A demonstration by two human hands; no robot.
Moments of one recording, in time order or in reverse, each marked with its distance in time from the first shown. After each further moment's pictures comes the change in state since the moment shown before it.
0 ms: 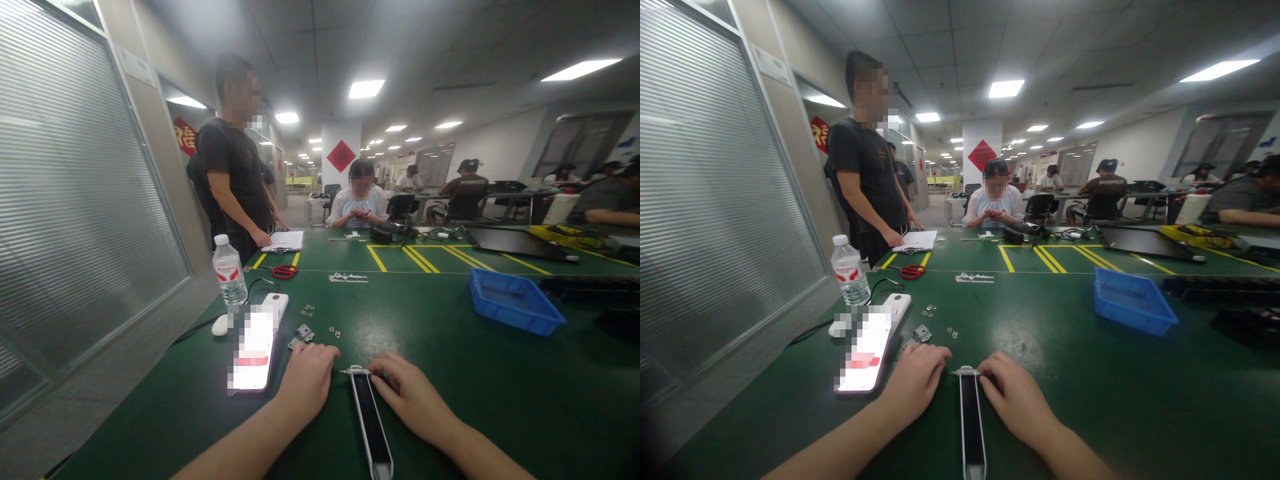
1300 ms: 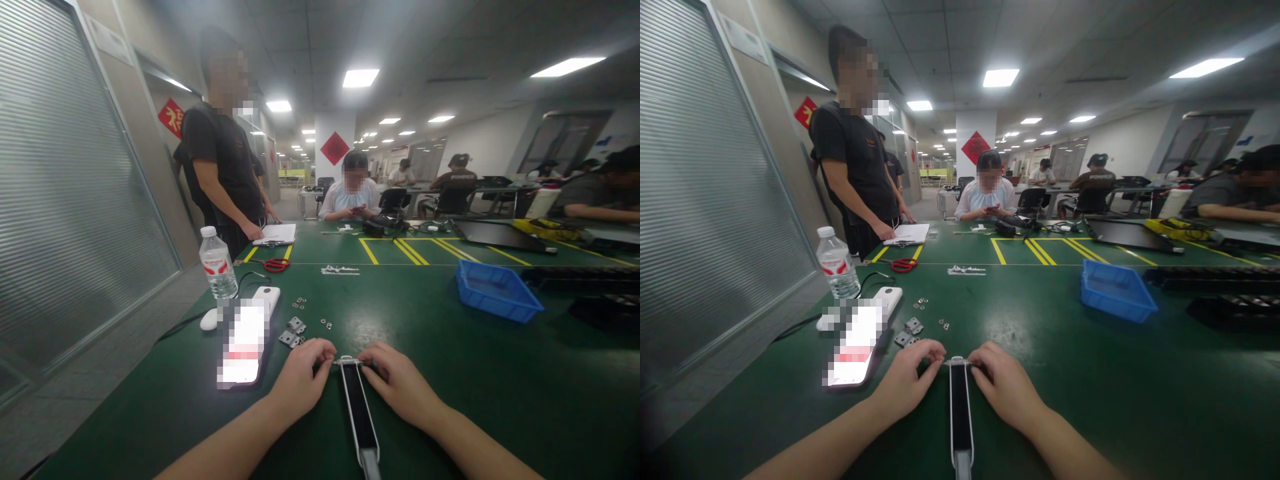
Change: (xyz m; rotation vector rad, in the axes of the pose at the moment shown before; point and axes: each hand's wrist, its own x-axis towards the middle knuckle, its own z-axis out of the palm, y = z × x) left_hand 0.001 -0.001 0.012 -0.404 0.114 0.050; right_hand 0.000 0.008 0.001 -0.030 0.013 -0.025
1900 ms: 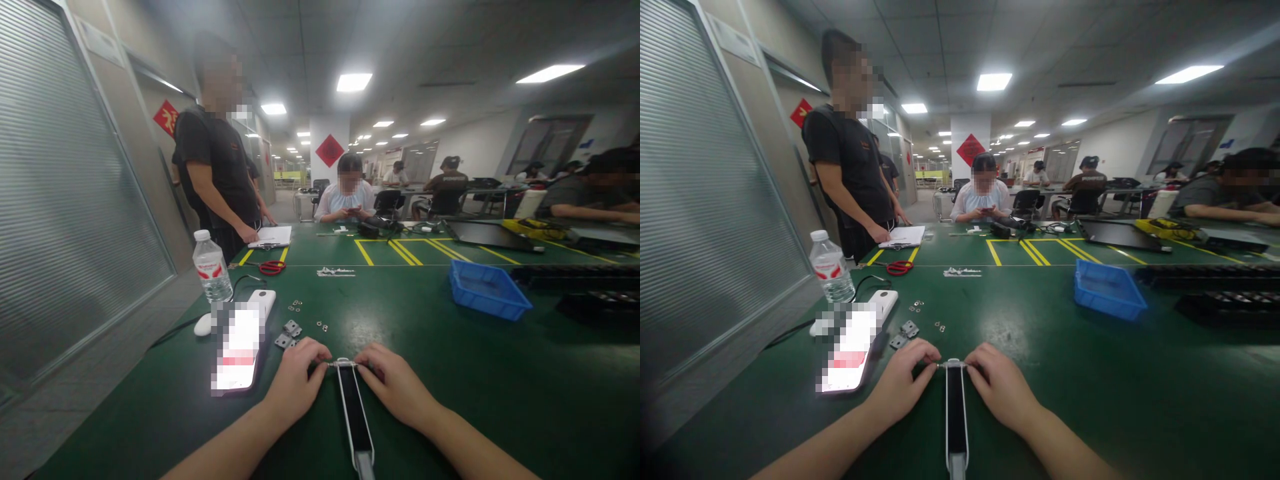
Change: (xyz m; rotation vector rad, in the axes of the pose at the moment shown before) left_hand 0.000 -0.001 -0.001 0.042 0.010 -0.017; right_hand -0.001 -0.001 -0.001 0.030 0.018 0.004
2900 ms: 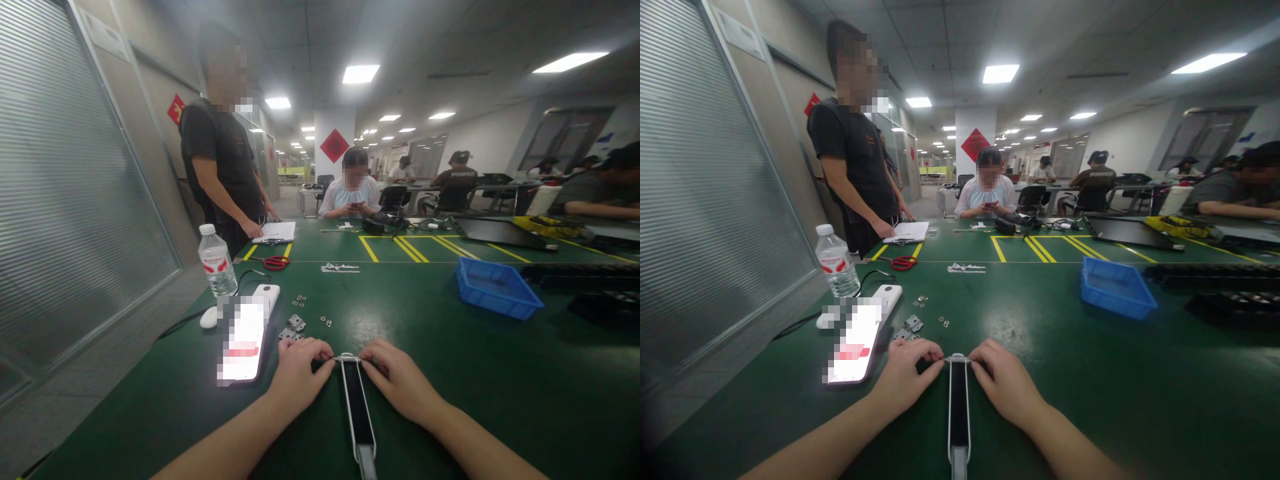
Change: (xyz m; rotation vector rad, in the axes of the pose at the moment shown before) left_hand -0.001 0.010 -0.004 0.129 -0.028 -0.124; right_hand 0.000 0.000 0.000 -0.005 -0.011 -0.011
